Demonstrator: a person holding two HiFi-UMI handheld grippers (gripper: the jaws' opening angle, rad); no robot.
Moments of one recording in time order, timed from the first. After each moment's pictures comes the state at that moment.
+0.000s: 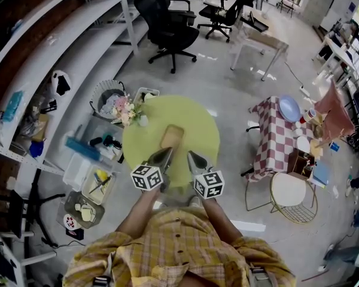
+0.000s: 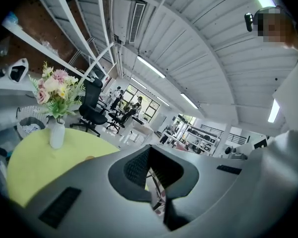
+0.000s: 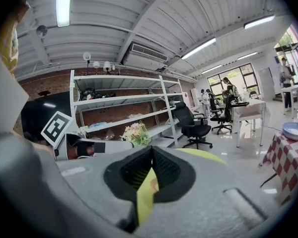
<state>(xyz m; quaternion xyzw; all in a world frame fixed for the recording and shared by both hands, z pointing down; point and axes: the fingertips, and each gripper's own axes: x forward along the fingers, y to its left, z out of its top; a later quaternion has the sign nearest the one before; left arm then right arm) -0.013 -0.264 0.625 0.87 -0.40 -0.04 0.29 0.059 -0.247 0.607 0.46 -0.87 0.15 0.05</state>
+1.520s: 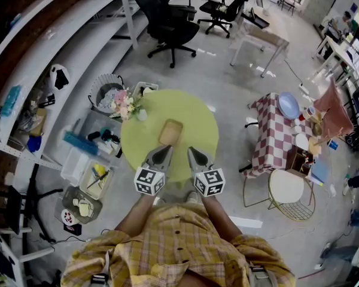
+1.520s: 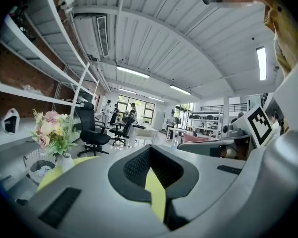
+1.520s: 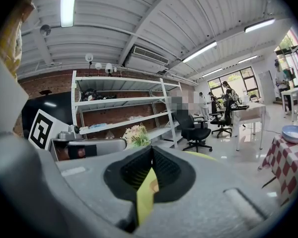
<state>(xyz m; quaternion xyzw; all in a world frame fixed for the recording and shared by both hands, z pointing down) -0.011 -0.244 0.604 0.90 -0.43 0.03 0.11 0.063 -0.240 0.599 0.46 -0.88 0.13 0.04</state>
